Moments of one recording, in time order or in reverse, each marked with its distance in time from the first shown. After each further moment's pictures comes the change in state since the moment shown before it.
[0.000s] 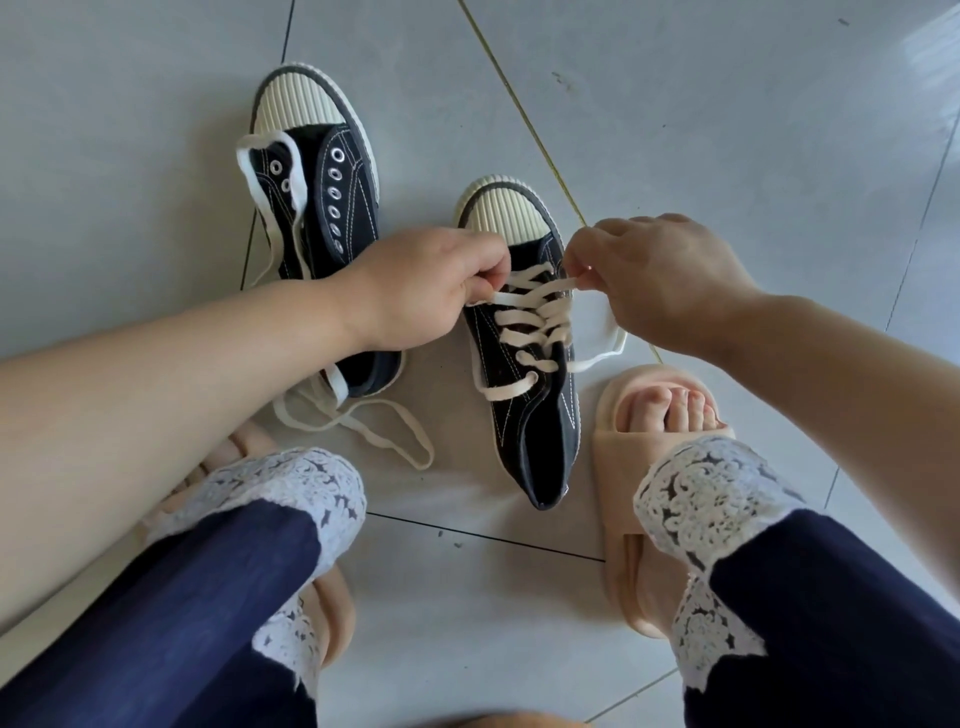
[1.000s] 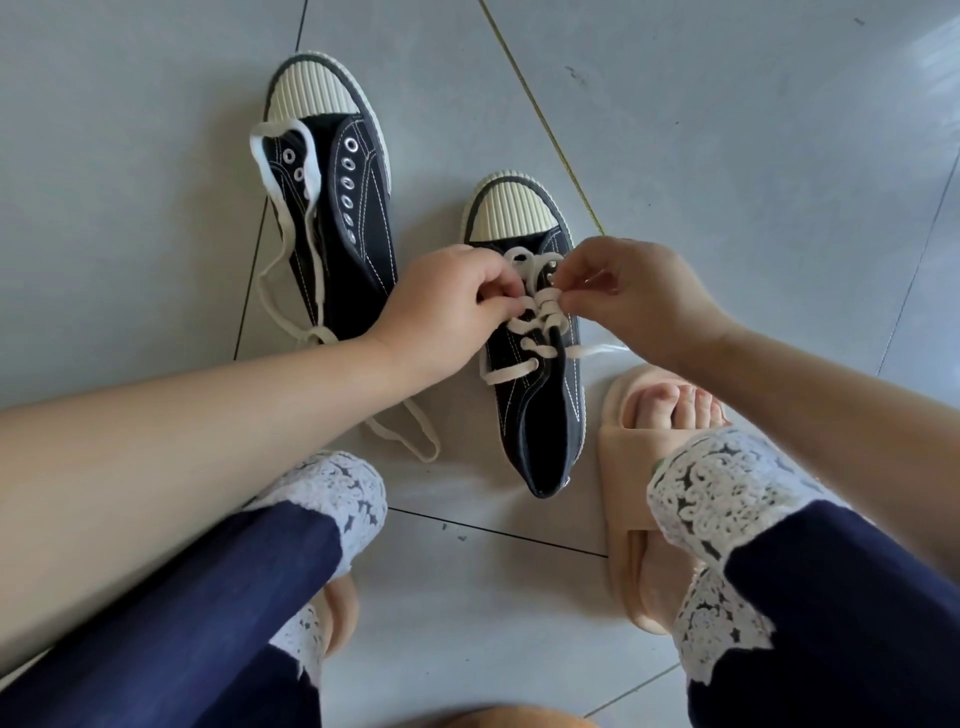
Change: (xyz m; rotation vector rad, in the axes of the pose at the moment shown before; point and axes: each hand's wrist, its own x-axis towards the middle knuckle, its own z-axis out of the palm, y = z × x) left_hand -0.006 0.013 0.037 -0.233 0.338 -0.261; right_hand -0.005 -0.028 0.006 0.711 -0.019 0.306
